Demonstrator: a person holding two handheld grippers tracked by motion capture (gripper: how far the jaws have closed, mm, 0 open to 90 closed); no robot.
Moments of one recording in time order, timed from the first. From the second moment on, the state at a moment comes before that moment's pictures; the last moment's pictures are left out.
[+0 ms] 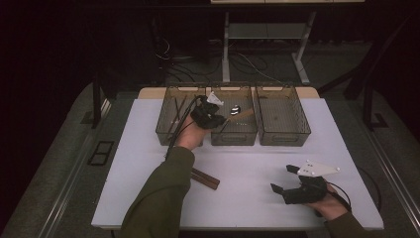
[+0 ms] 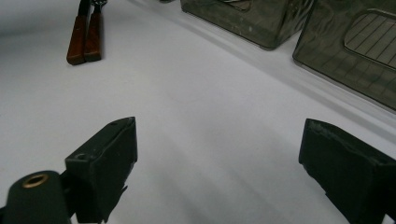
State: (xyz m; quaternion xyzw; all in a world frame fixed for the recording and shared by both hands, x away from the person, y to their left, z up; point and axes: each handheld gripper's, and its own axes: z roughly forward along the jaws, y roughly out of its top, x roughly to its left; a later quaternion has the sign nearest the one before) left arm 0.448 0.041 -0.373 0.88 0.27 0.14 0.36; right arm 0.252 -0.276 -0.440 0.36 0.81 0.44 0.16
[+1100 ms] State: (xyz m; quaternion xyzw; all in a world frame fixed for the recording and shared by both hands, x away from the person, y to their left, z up) left arm 0.434 0.046 -0.360 0.87 0.28 0.10 0.40; right arm 0.252 -0.276 -0.440 0.36 0.81 0.44 0.16
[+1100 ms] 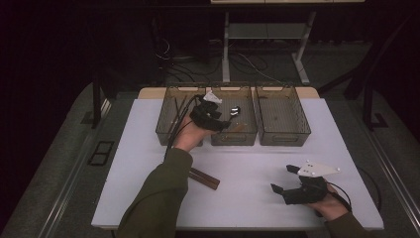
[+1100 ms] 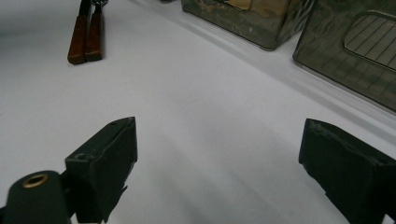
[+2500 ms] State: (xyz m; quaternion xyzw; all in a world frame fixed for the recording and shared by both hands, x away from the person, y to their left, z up) left arm 0.352 0.149 -0.423 0.89 0.31 0.09 0.33; right arm 0.252 -0.275 -0.441 0.36 0.81 0.44 0.16
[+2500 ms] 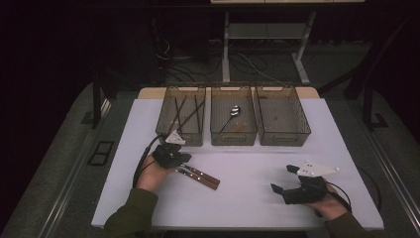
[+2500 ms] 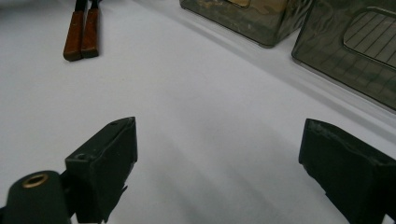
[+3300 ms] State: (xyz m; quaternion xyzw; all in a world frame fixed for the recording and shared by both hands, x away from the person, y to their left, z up) left arm 0.355 0.156 -0.433 0.90 0.31 0.08 0.29; right arm 0.252 -0.275 -0.440 0.36 0.81 0.43 0.16
